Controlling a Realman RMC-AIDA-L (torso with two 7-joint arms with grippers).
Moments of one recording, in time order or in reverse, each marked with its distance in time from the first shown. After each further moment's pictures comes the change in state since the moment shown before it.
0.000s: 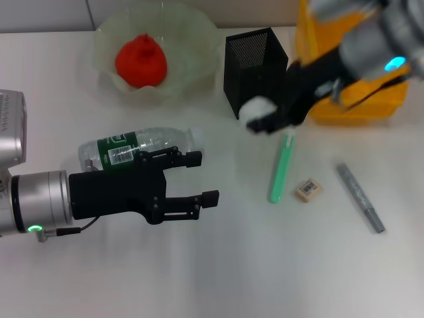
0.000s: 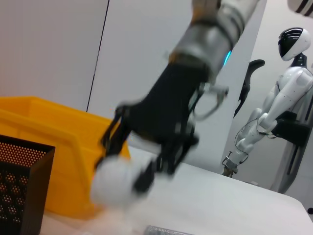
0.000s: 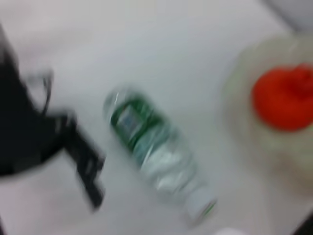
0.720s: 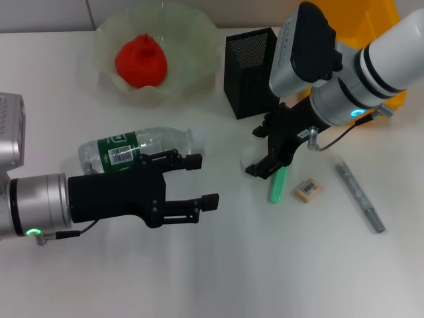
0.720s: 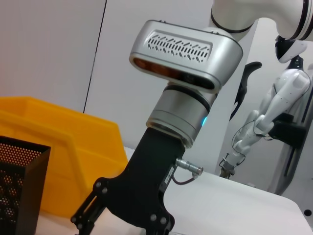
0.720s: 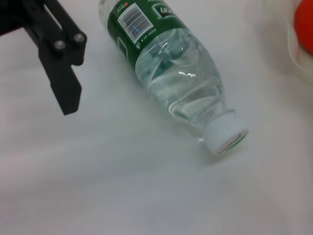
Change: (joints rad) left arm 0.008 -0.001 0.000 0.000 0.000 0.013 0.003; right arm 0.036 0.008 -0.241 0.312 -0.002 0.312 -0.110
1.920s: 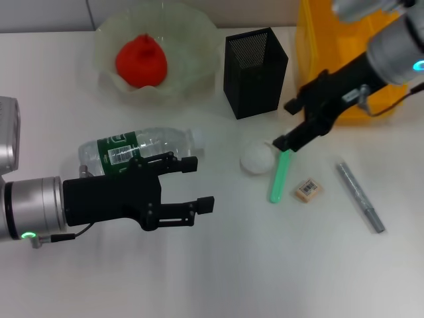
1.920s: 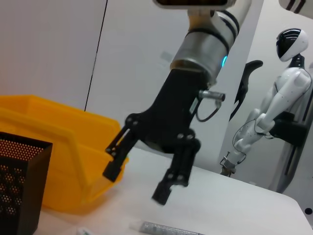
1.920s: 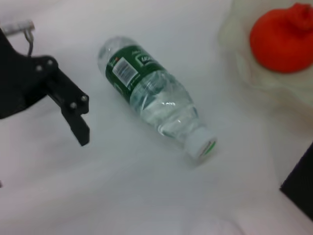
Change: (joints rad) left arm 0.012 0.006 0.001 0.003 0.001 0.005 0.003; right arm -0.018 -0.022 0.255 -0.268 -0.100 -0.357 0.123
